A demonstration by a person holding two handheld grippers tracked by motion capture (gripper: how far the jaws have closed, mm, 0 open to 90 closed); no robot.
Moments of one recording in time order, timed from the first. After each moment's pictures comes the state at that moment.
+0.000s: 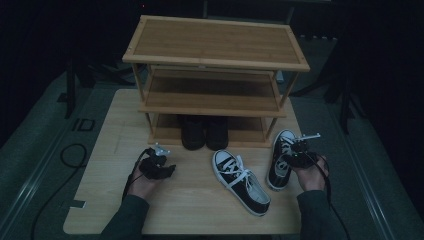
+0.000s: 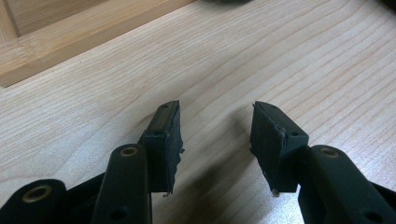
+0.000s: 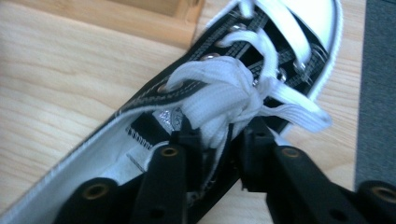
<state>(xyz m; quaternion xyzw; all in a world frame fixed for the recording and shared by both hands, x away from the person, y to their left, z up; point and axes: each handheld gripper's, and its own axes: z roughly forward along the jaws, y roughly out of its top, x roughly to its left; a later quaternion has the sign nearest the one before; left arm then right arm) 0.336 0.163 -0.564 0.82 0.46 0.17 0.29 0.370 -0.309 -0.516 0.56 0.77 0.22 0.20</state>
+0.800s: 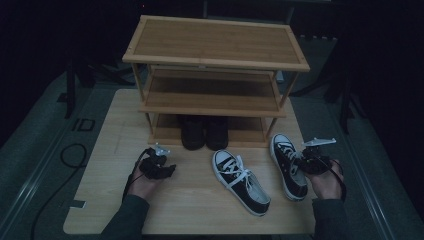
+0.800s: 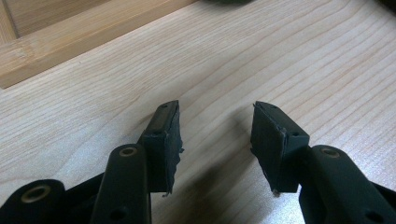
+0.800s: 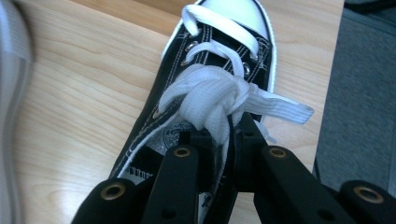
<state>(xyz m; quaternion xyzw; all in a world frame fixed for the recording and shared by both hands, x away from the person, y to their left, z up) 0.336 0.162 -0.564 0.82 0.46 0.17 0.29 0.337 -0.330 -0.491 0.51 0.79 0.25 0.21</state>
